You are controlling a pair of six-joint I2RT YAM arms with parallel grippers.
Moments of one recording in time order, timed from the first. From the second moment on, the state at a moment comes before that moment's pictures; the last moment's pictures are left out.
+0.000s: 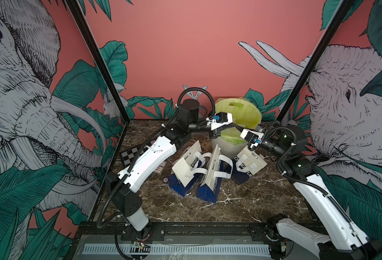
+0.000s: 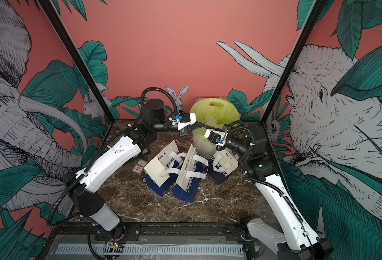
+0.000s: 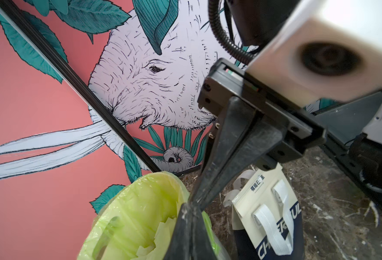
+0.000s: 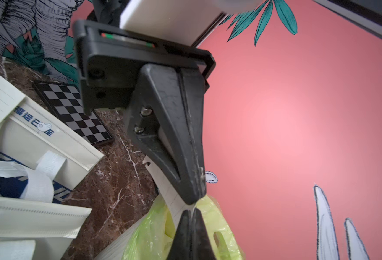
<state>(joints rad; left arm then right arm) -0.72 1.67 1.80 -0.21 0.80 0.56 0.36 1.02 1.14 -0.10 -0.52 -0.93</state>
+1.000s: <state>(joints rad) -0.52 1.90 1.73 0.63 0.42 -0.95 0.43 0.97 1.12 0.28 -0.04 0.24</state>
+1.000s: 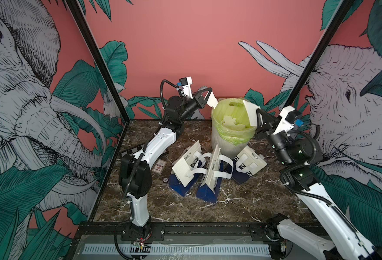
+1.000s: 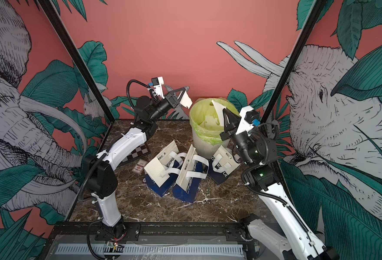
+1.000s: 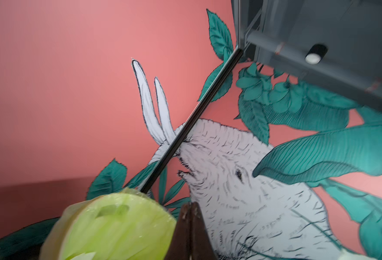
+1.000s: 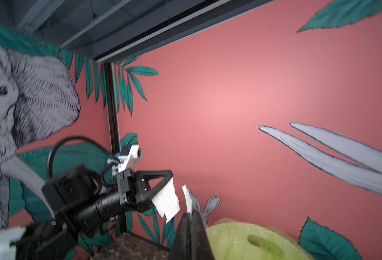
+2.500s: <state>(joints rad) -0.71 2.12 1.94 0.63 0.16 -1.24 0.29 1.42 1.32 0.26 -0.07 1.01</state>
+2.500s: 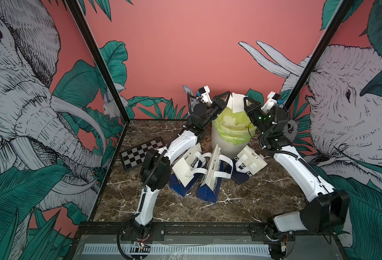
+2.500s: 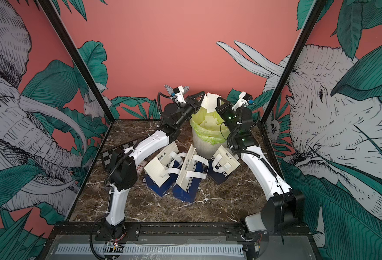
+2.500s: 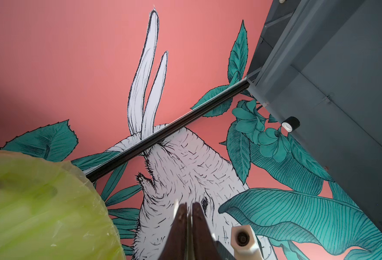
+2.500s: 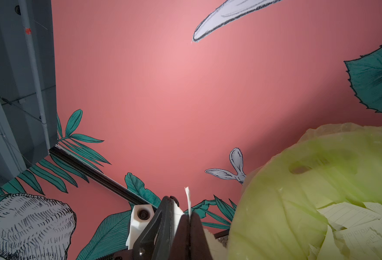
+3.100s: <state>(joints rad) -0.73 2.12 1.94 0.62 0.13 -1.23 0.29 1.38 1.32 0.30 -0.06 0.98</state>
